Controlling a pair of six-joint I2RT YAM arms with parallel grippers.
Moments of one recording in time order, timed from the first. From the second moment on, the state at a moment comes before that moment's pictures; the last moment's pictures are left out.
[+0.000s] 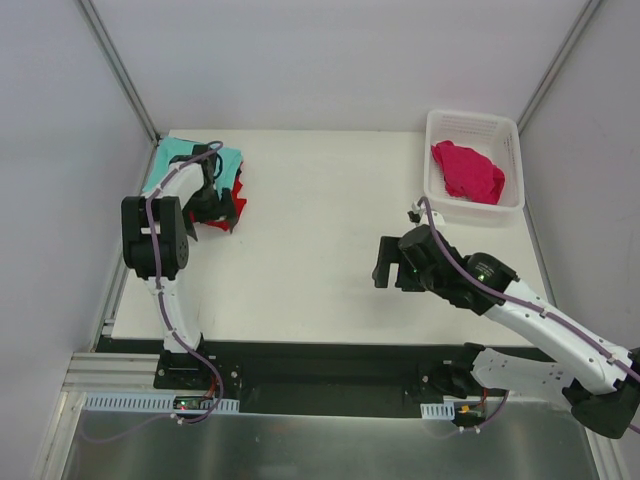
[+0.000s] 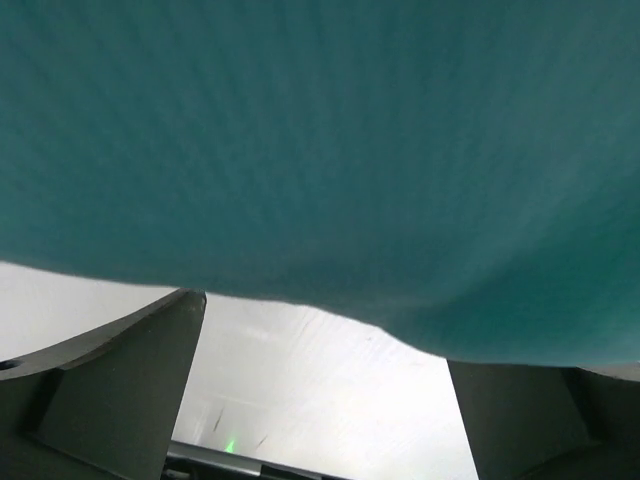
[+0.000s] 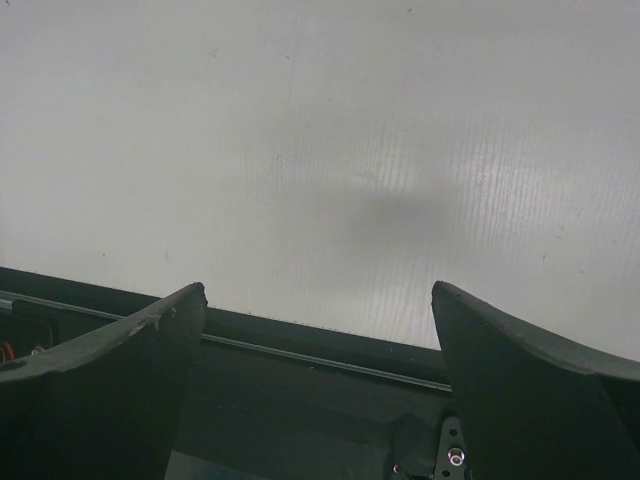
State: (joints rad) left arm 0.01 2.01 1.52 -0.98 -0.10 -0.32; right arm 0.91 0.97 1.02 -0.94 0.33 0.76
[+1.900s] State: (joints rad) left arm 0.05 2.42 2.17 -0.80 -0.05 -0.22; right arm 0.84 0.84 0.98 -1.06 0.34 0.74
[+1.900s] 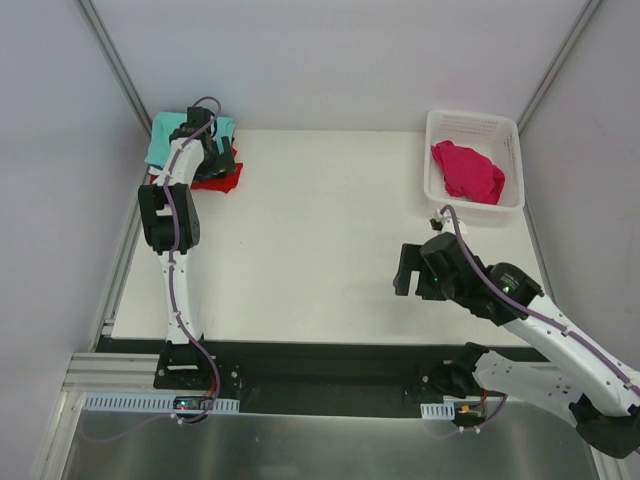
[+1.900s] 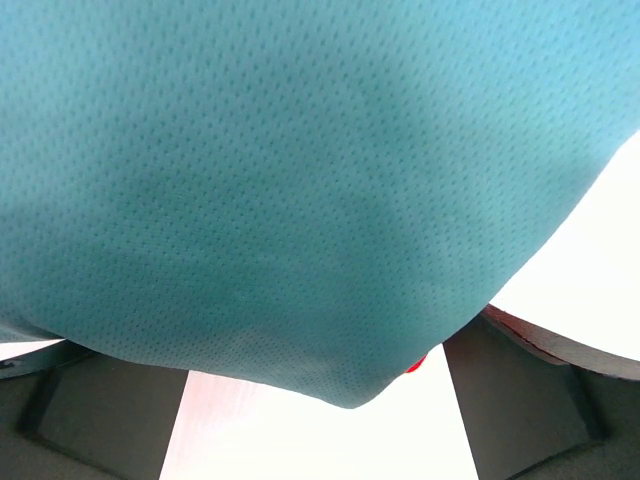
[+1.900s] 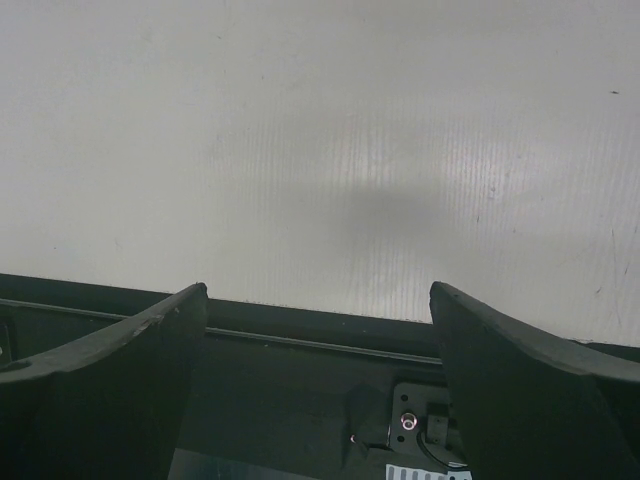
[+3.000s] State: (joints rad) left arm 0.00 1.69 1.36 -0.72 0.08 -0.42; right arm 0.84 1.04 1.10 -1.09 0.36 0.70
